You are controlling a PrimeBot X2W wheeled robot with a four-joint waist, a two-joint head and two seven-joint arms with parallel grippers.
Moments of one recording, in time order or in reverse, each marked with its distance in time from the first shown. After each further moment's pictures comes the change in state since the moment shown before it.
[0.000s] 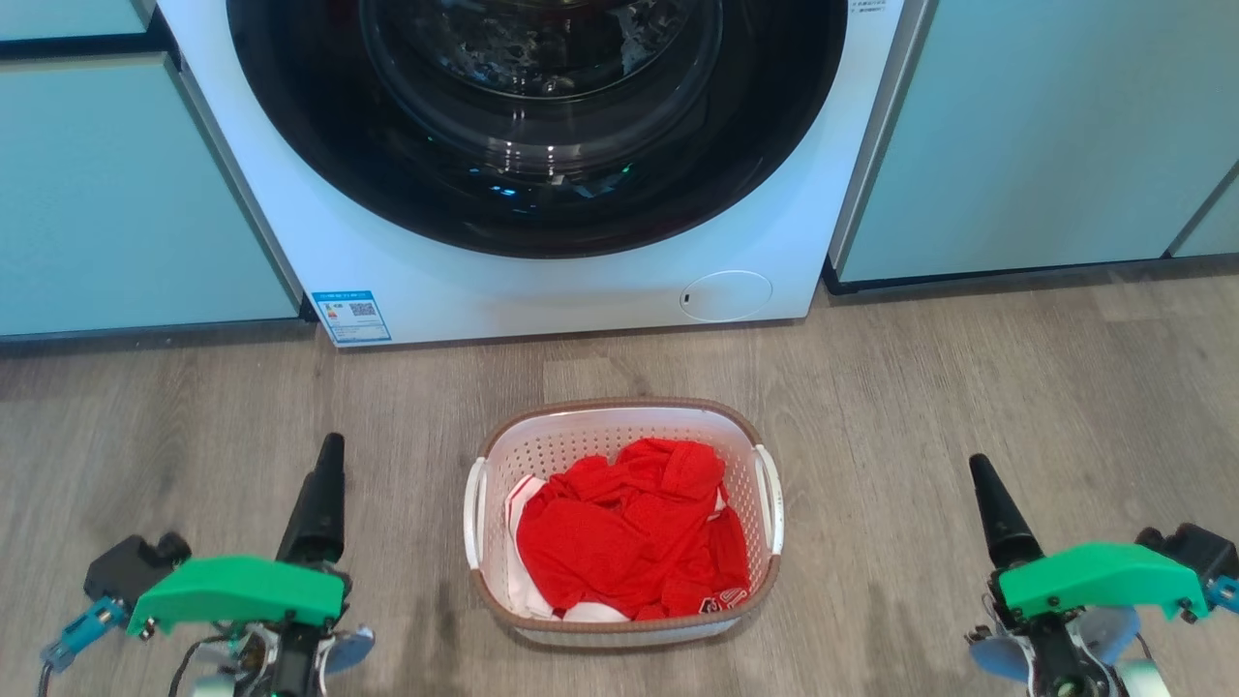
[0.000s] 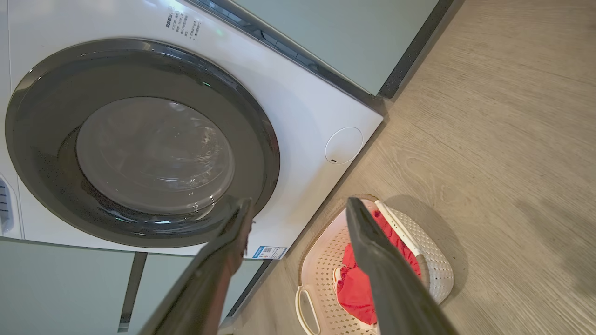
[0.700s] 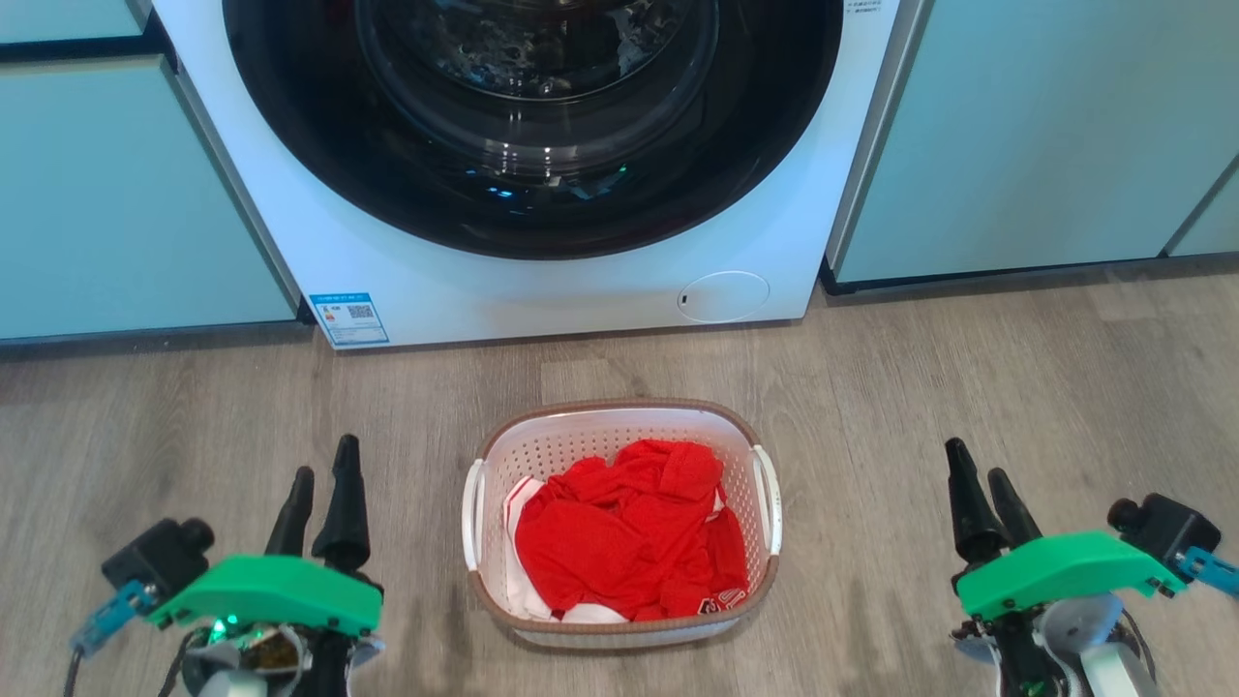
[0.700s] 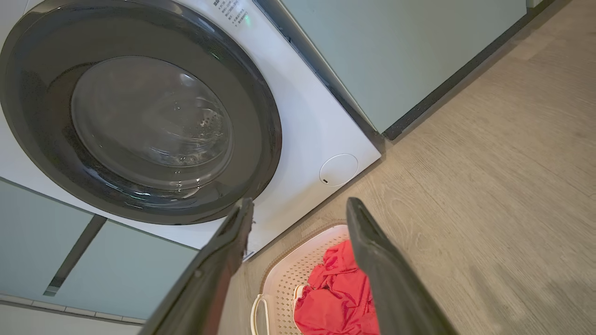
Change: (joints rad) left arm 0.010 0.002 -0.039 -0.027 0.326 0.048 -0.062; right arm 0.000 -0.001 0.056 -0.043 -0.289 0.000 -0.065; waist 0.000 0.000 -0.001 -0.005
